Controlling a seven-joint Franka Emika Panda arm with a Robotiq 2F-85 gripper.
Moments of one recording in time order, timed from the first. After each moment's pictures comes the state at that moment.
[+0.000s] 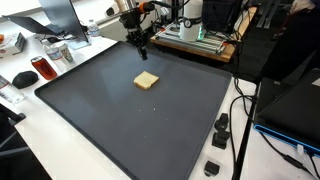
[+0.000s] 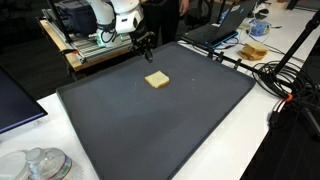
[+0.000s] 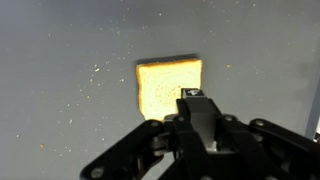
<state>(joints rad) -0.14 0.04 -0.03 -2.47 0.50 2.47 -0.48</state>
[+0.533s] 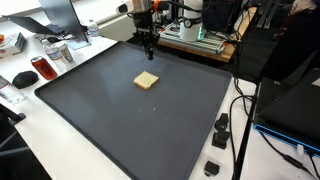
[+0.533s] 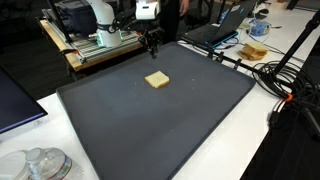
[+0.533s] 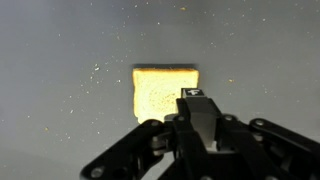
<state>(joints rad) -0.02 -0.01 0.01 -2.50 0.12 2.51 -0.08</state>
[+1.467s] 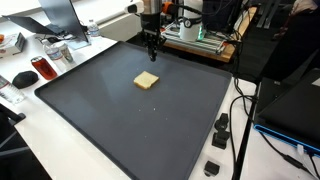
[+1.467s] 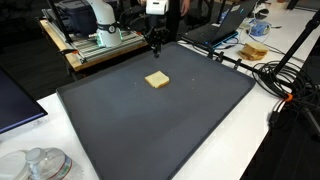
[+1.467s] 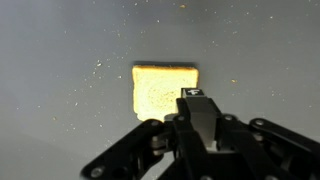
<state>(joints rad) 0.02 -0.01 0.04 -2.50 -0.09 2.52 0.18</state>
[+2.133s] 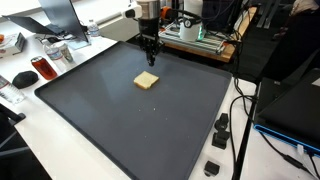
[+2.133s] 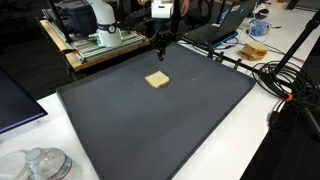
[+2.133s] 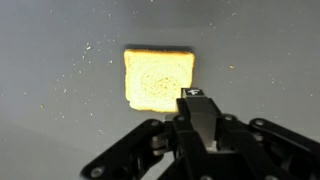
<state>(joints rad) 0.03 0.07 0.05 -2.43 -0.09 2.56 0.18</state>
